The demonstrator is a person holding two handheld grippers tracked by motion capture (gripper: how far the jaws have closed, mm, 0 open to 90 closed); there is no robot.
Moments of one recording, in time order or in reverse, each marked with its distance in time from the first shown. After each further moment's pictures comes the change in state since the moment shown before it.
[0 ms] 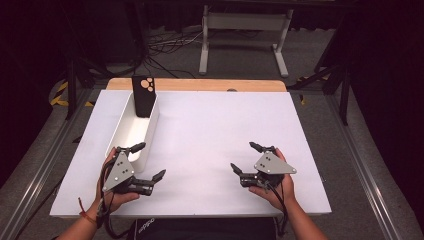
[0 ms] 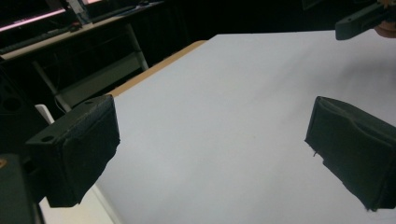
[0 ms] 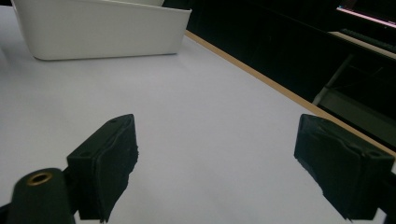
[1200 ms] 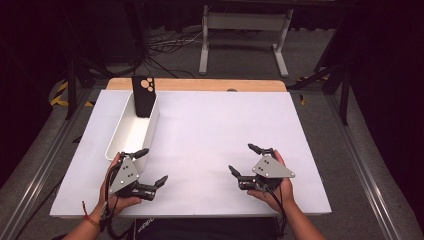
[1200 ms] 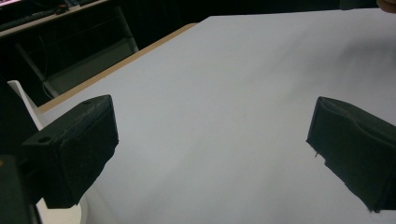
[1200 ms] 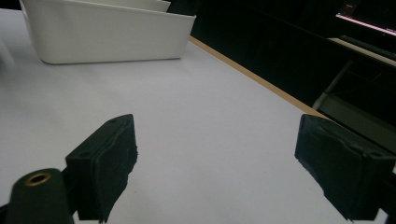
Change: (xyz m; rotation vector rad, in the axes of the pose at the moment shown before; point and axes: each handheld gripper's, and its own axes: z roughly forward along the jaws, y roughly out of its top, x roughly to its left) left arm -0.005 -0.016 0.006 0.042 -0.021 -0.009; right arm 0.008 0.001 -0.002 -0.014 0.000 -0.018
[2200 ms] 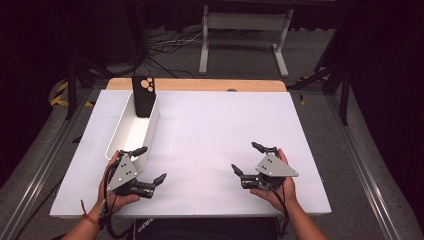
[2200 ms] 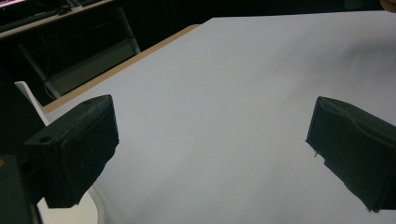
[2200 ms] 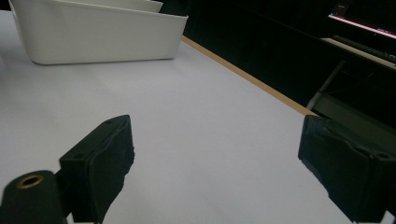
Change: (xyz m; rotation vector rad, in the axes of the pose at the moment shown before) left arm 0.005 0.003 -0.001 -0.006 0.006 -0.012; right arm -0.007 -0.001 -0.003 -0.007 -0.019 0.011
